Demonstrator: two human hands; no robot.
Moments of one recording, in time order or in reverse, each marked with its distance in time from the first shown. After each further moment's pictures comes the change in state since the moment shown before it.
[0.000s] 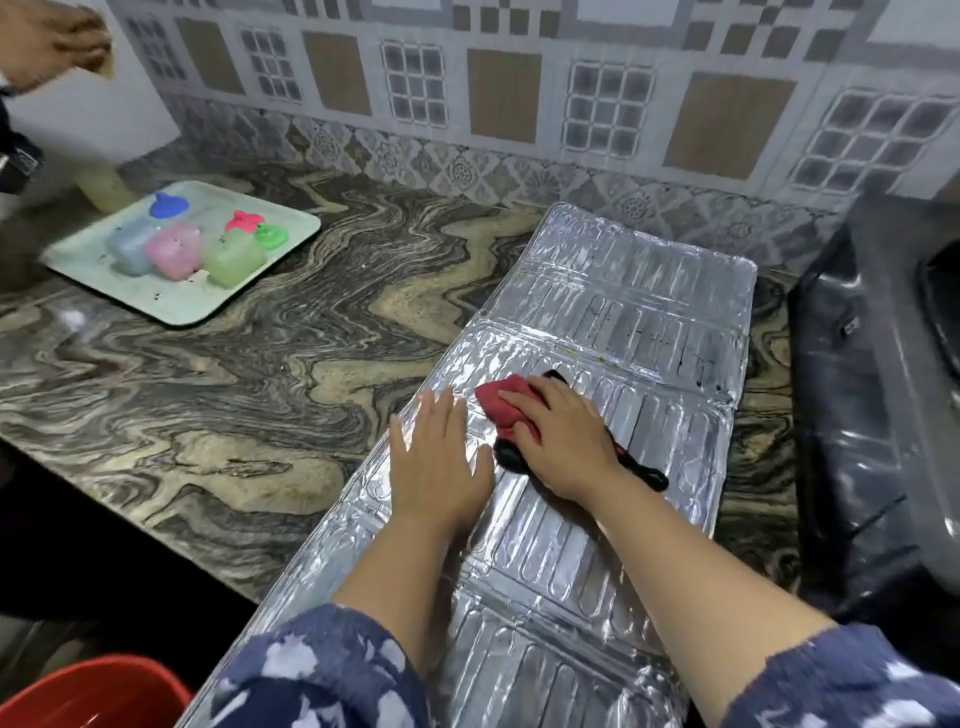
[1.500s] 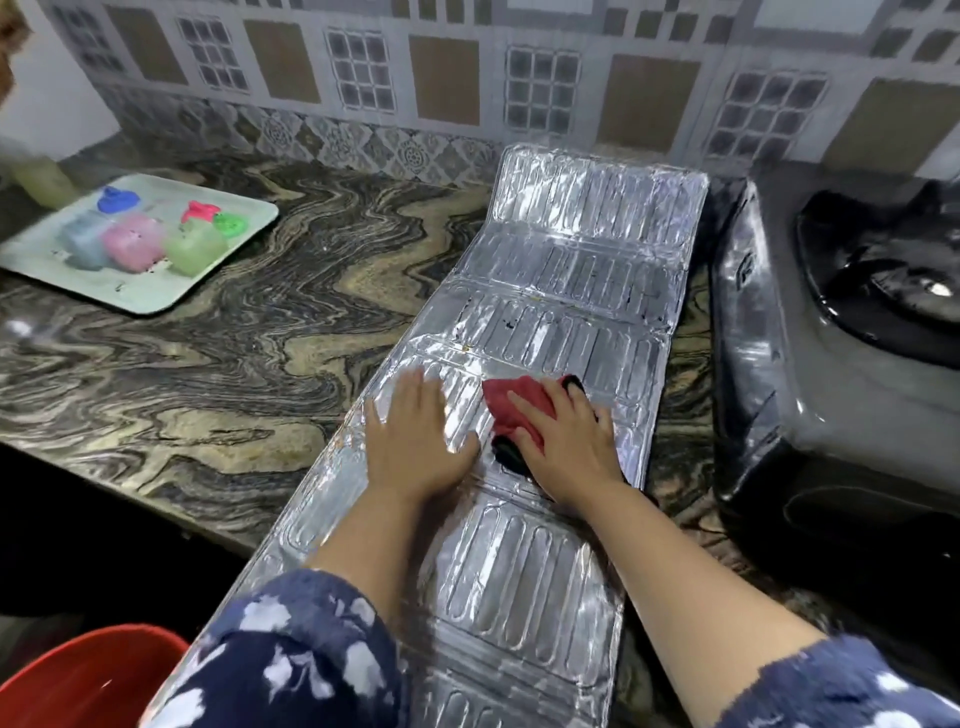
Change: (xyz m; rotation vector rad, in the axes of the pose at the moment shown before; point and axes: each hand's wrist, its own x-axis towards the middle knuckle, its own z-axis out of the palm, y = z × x) left_hand -0.029 0.003 -0.012 0.066 -0.067 0.080; right_hand -0.090 -0.001 -0.007 -0.094 -0.019 0.231
